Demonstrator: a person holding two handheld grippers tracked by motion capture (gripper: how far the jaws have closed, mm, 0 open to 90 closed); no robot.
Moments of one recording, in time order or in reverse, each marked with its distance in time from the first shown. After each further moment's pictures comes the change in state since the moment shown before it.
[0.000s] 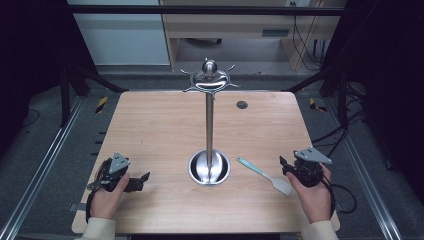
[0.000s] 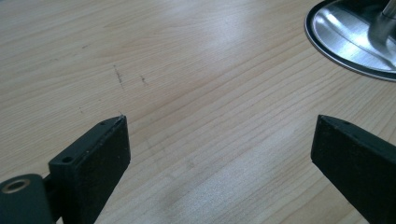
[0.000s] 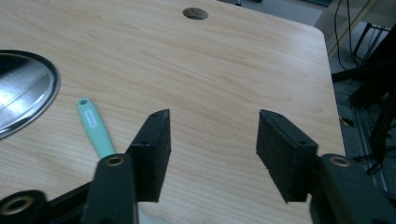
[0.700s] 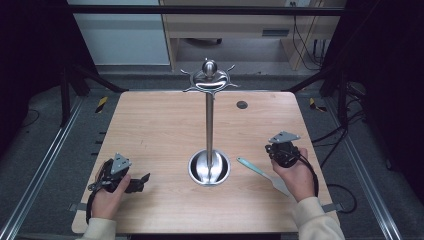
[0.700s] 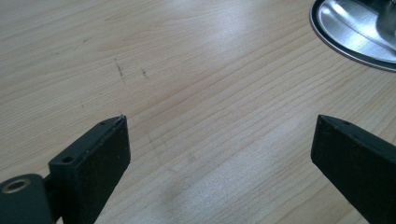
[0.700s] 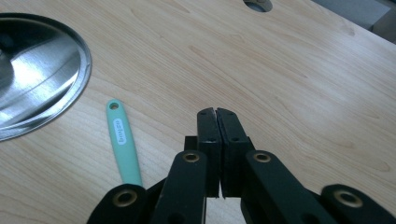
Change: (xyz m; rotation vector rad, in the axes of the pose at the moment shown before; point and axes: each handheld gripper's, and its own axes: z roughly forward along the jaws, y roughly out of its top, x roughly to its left) left arm -0.001 -0.002 0.001 0.020 0.013 0.008; right arm 0.024 0.042 0.053 0.156 0.140 -0.189
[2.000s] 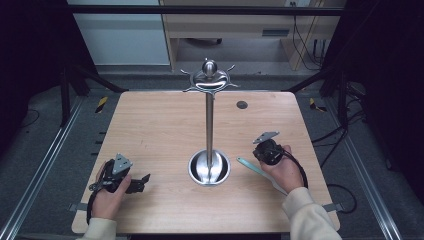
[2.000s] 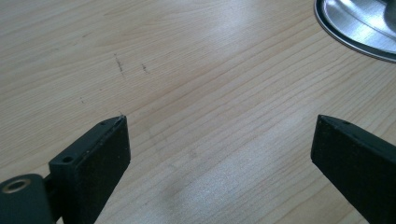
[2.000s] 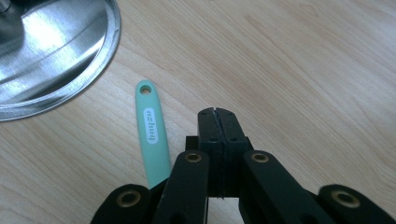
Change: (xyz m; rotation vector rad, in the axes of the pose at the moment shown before) left arm -0.002 -0.001 0.003 0.017 0.010 0.006; right arm 0.017 0.007 0.044 0.139 0.135 -0.084
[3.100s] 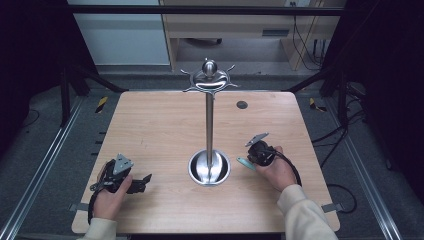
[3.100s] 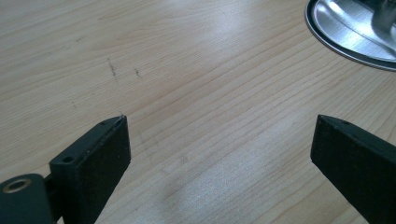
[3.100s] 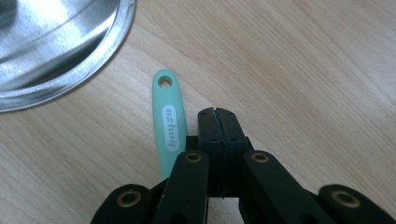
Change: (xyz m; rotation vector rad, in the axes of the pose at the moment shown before) left arm -0.004 0.002 0.000 -0.016 -0.013 -0.003; right arm 0.010 0.003 0.025 0.086 0.047 -0.042
